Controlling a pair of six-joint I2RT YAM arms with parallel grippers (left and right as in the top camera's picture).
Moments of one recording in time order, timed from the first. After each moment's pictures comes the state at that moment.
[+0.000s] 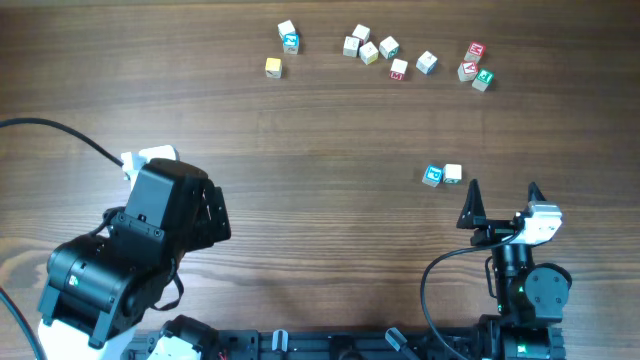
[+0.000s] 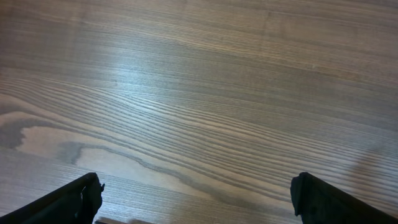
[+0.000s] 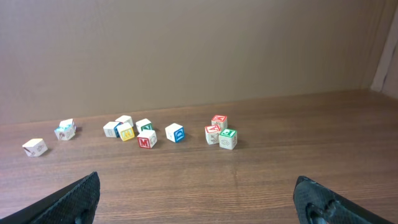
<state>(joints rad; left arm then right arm) -0.42 0.97 1.33 -1.46 -0.37 -0.54 -0.07 0.02 0.01 0.00 -0.04 0.09</state>
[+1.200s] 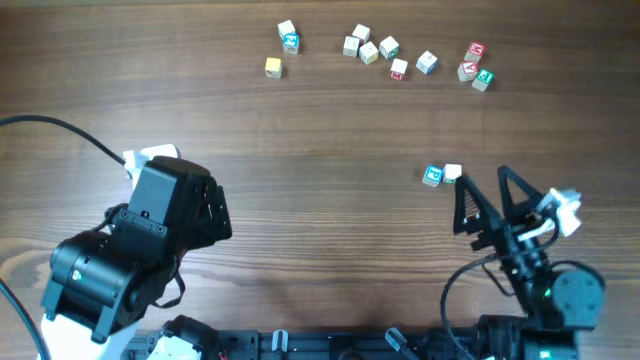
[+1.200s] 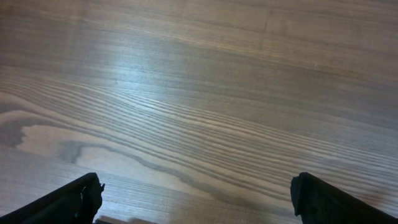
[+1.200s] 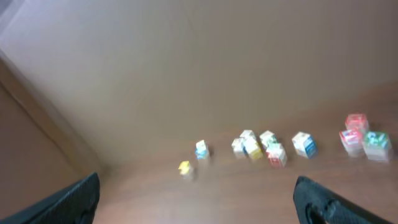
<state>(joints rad) -0.42 0.98 1.33 -1.46 -0.37 -0.54 -0.07 0.24 0.33 -0.05 -0.41 0.54</state>
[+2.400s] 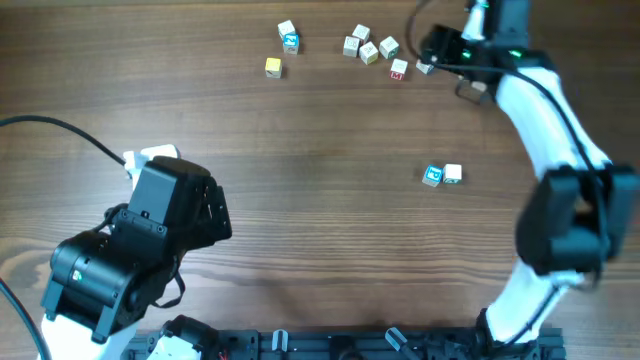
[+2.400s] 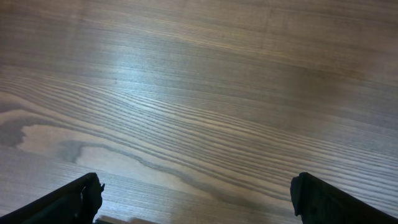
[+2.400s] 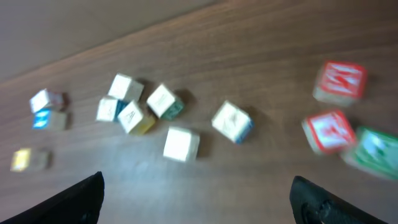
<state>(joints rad) -0.42 0.98 1.33 -1.46 -0.37 -0.54 0.06 2.02 1.61 -0.43 -0.15 0.31</state>
